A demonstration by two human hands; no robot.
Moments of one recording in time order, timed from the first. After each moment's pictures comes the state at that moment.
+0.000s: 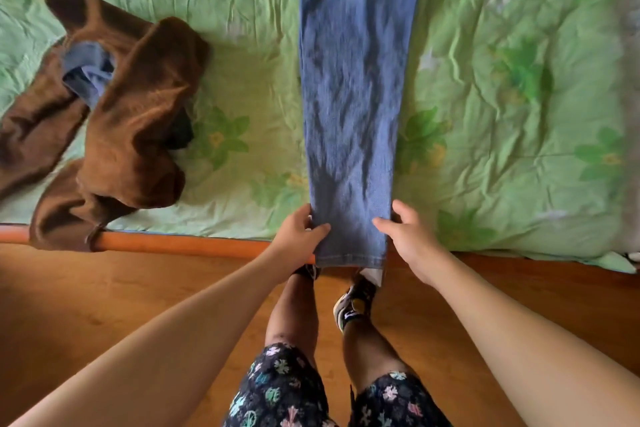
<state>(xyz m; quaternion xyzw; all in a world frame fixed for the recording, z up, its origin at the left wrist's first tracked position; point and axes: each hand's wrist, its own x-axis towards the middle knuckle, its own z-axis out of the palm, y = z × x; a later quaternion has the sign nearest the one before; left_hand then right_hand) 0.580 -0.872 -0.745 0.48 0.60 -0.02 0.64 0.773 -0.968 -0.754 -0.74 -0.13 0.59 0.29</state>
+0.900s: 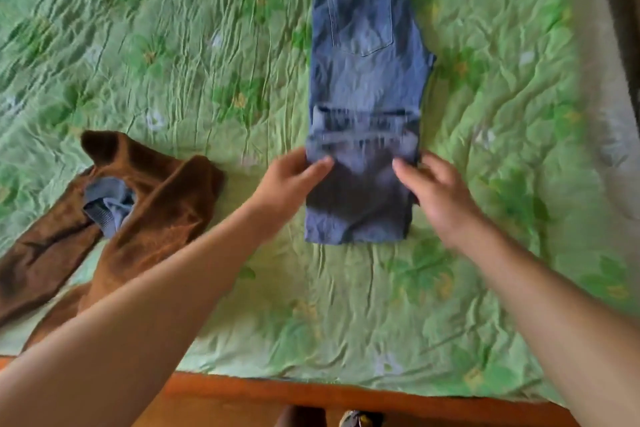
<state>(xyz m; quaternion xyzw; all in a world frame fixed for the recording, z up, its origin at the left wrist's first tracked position) 0.686 -0.616 -0.654 0.53 0.45 0.18 0.70 0.890 -0.733 -0.659 -0.73 -0.25 0.45 0.44</state>
